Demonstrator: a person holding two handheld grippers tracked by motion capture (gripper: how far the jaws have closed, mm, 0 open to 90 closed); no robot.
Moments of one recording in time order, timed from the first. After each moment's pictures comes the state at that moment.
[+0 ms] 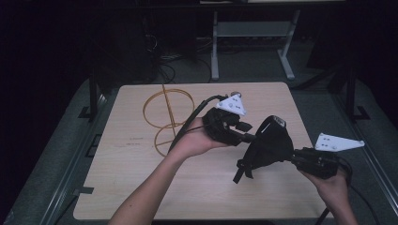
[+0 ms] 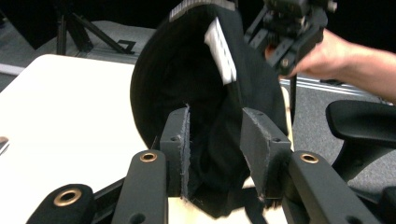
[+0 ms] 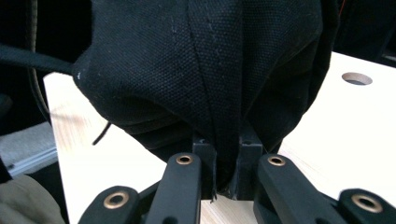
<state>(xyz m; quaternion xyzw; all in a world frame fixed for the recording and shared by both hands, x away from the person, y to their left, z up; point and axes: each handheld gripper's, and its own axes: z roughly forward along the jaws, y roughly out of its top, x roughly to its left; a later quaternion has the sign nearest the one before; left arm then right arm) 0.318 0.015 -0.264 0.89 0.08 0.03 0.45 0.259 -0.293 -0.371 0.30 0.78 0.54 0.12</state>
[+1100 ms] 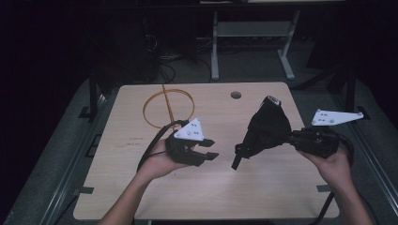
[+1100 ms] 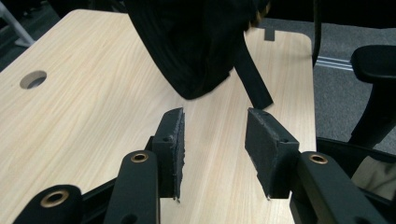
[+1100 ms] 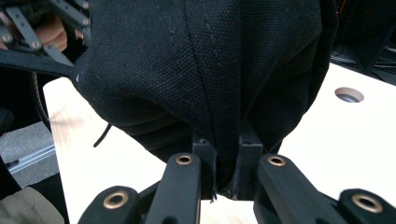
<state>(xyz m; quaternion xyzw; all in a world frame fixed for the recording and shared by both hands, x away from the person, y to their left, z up) 0.290 0.098 -0.314 0.89 0.11 0.08 0.43 0.289 -0.280 -0.317 0.31 0.79 0.51 0.10</state>
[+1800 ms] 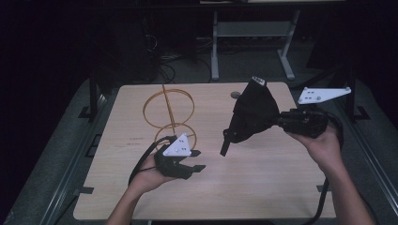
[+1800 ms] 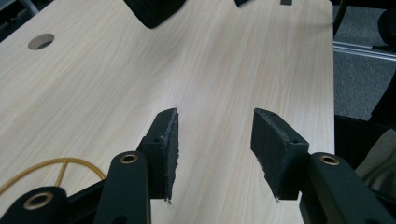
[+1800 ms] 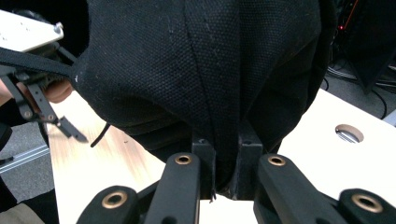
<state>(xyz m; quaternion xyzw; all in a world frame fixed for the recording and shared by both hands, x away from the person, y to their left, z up) 0.276 0.126 -0.354 0.89 0.13 0.10 0.42 0.315 -0.244 -0.271 0.28 0.81 0.51 0.12</state>
